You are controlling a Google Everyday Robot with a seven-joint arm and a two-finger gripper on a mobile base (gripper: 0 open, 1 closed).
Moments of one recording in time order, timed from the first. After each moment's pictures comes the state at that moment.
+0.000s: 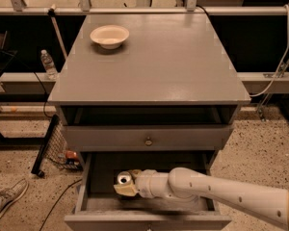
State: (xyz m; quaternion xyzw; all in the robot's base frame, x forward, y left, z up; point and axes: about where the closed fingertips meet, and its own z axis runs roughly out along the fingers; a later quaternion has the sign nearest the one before) arm 0.506 0.077 0.449 -0.38 0.77 0.34 0.38
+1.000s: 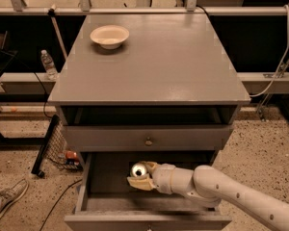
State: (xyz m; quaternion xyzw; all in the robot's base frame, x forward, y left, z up) arm 0.507 0.019 0.517 -0.39 0.72 0.36 0.45
